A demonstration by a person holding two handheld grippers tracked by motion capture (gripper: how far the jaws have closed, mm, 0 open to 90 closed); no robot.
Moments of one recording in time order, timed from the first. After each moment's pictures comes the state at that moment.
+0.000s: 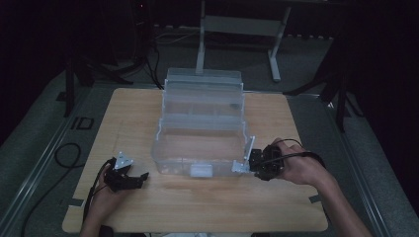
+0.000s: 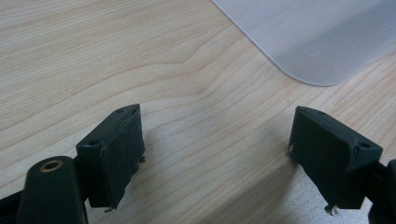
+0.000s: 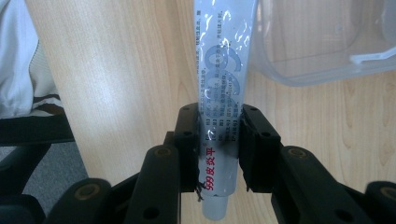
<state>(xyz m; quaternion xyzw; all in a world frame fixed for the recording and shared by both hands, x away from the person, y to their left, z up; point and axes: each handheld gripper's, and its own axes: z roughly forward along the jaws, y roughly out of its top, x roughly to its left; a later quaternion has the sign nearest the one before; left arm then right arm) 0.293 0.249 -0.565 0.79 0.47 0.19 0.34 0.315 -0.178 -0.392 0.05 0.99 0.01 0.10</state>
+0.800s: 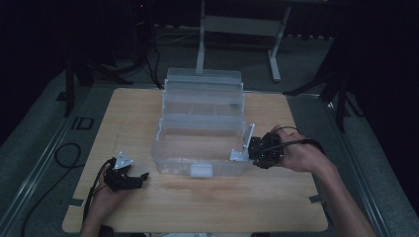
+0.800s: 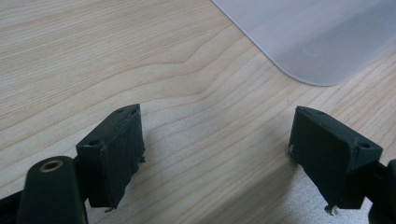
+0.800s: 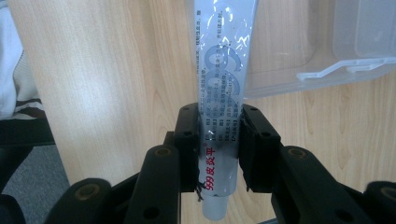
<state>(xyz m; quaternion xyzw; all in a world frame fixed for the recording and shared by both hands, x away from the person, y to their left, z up) 0.293 0.249 -0.565 0.79 0.47 0.19 0.34 0.332 -0.172 -0.367 0.03 0.99 0.02 0.12</state>
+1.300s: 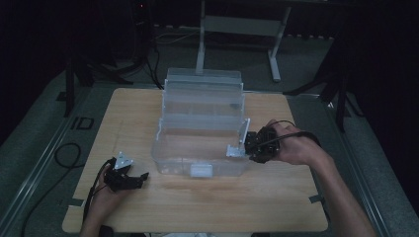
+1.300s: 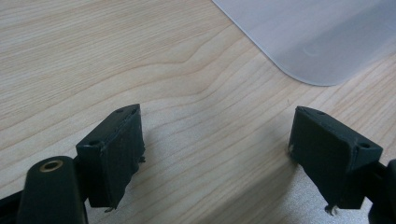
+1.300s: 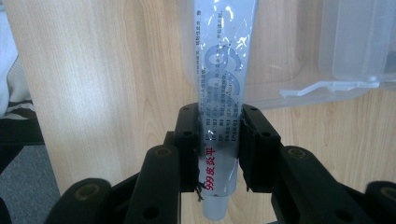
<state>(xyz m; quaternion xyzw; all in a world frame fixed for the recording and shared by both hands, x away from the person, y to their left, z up) 0.293 0.249 -0.565 0.79 0.47 0.19 0.34 0.342 -0.161 -0.359 0.01 0.99 0.03 0.12</state>
